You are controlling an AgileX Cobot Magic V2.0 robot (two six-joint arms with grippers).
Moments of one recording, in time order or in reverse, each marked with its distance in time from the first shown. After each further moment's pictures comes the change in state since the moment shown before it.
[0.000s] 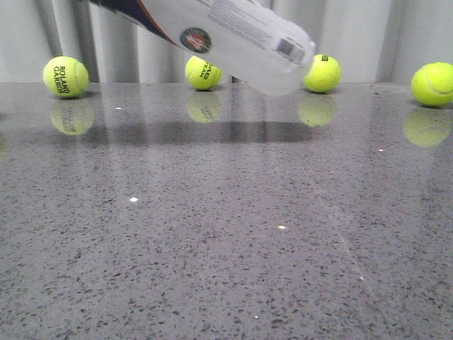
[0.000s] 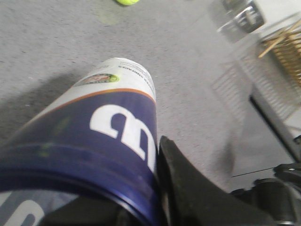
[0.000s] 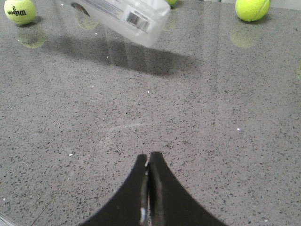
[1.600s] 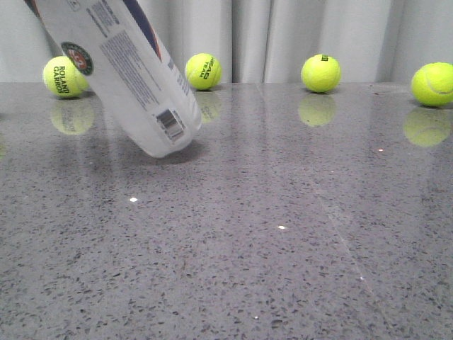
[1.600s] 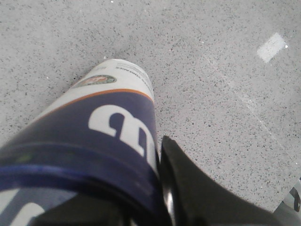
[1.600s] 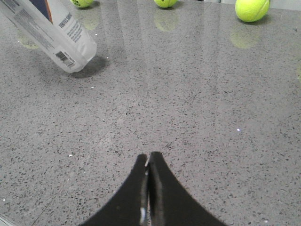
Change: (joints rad) left arm -0.218 -0.200 -0.041 0.753 0.058 -0.403; right arm 0.000 0.000 0.000 0.000 -0.002 0.000
